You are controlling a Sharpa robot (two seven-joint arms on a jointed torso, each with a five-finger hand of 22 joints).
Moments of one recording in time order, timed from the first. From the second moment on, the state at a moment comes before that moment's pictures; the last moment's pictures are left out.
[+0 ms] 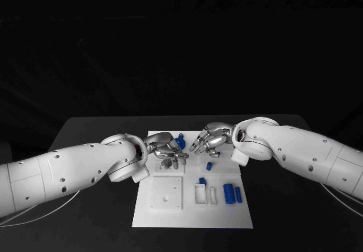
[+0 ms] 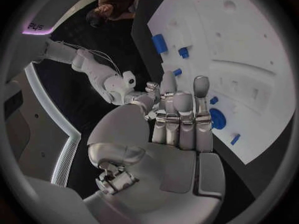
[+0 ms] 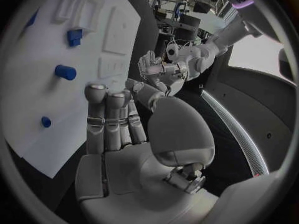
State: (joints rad) left arm 1.36 -0.69 -0.20 1.44 -0.83 -0.08 0.01; left_hand 1.13 0.04 0.42 -0.08 0.42 1.24 0.03 0.07 0.47 1.47 -0.04 0.33 0.22 1.28 -0.10 1.25 0.51 0.02 1.21 -0.12 0.47 1.31; right arm 1.23 -0.62 0.08 1.24 -0.86 0.20 -0.10; right_hand 1.24 -0.07 0.50 -0.24 0.31 1.08 0.12 0.06 0.06 1.00 0.02 0.96 0.93 1.30 -0.04 0.94 1.06 0.10 1.40 -0.07 0.67 1.31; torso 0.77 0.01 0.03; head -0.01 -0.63
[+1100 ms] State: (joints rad) left arm 1.36 -0.74 -0.20 1.44 -0.77 -0.16 0.03; left_hand 1.23 -0.07 0.28 -0.02 0.20 1.14 0.07 0.06 0.17 1.40 -0.01 0.26 0.16 1.27 -0.08 1.20 0.48 0.02 1.22 -0.09 0.38 1.30; right arm 1.19 -0.75 0.03 1.54 -1.72 -0.09 0.06; right_hand 1.32 -0.10 0.35 -0.28 0.19 1.13 0.05 0.06 0.06 1.14 -0.04 1.08 1.01 1.38 -0.08 1.02 1.11 0.08 1.45 -0.09 0.86 1.31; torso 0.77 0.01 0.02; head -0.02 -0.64
